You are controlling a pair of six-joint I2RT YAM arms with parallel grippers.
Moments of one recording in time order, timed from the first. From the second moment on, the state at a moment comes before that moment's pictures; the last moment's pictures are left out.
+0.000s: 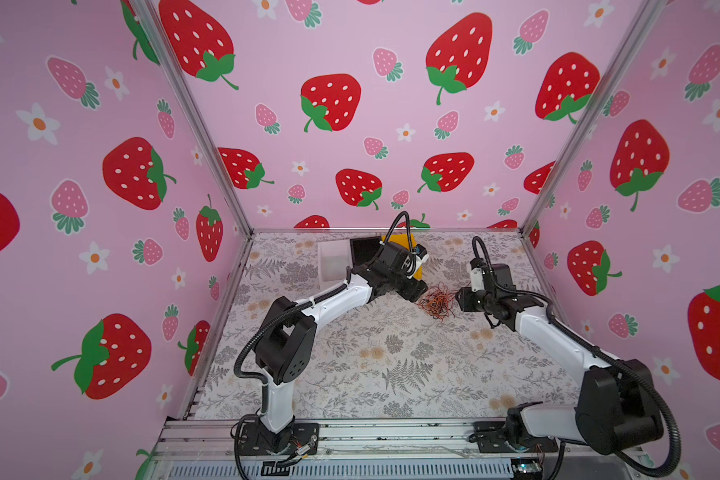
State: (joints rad) left arm -0.70 1.93 1.52 -0.31 0.23 0.05; right arm 0.33 1.34 0.86 -0.35 -0.08 0.18
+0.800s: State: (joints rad) left arm -0.72 1.92 1.36 -0.11 0.34 0.18; right arm 0.44 1.17 0.93 -0.48 -0.01 0.11
